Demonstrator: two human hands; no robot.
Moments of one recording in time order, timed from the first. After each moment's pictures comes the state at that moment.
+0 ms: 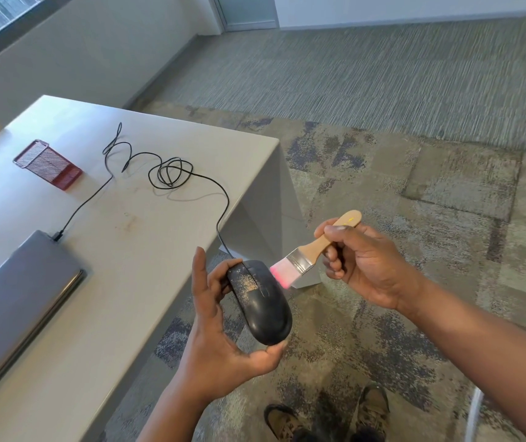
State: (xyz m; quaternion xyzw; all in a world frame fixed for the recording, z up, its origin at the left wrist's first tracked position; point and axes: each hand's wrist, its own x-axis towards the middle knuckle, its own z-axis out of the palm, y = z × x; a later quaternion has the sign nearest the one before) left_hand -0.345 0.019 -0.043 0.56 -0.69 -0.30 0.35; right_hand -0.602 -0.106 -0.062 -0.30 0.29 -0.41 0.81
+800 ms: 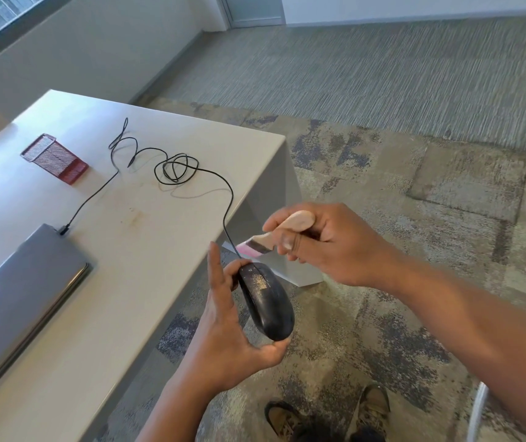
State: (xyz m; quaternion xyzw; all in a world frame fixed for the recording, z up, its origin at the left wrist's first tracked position) left_hand -0.348 0.019 -0.041 0.60 -0.69 -0.28 0.28; right_hand -0.574 -0.106 0.006 -0.69 0.31 -0.36 0.55
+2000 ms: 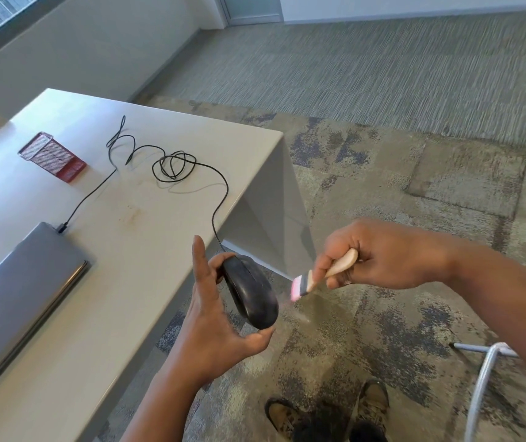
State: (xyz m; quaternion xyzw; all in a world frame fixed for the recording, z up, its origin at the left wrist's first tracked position) left_hand -0.332 0.018 -0.042 0.63 -0.67 -0.28 0.28; right_hand -0.628 -0.111 0.006 -0.79 0.27 -0.11 0.54
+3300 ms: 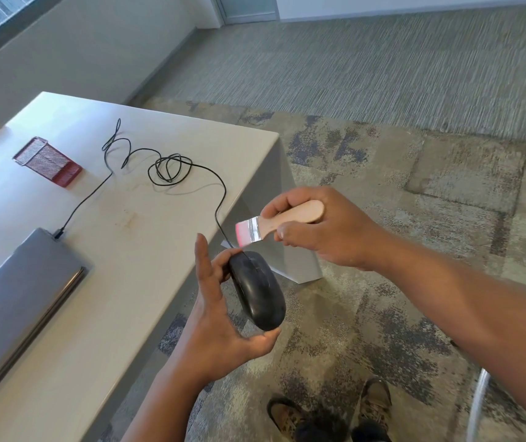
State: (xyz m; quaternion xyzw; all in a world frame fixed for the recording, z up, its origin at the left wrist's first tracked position) left_hand -0.340 0.008 -0.034 0.59 -0.71 -0.28 0.29; right_hand -0.574 -0.120 0.011 -0.65 0.36 -0.34 0.58
